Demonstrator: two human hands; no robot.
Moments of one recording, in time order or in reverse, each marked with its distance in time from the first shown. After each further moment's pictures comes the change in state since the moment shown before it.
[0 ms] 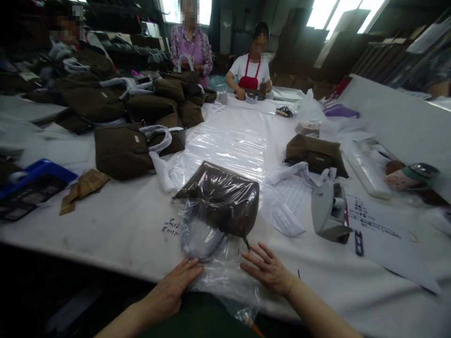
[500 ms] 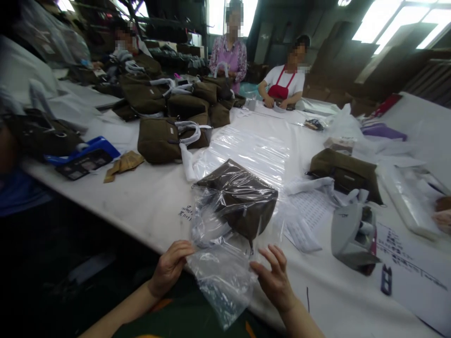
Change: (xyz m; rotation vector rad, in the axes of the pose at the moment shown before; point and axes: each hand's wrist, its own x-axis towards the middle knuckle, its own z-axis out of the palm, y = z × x) left_hand -0.012 0.013 0.012 -0.250 0.726 -0.240; right_hand 0.010 -0.025 0.001 0.032 0.436 0.173
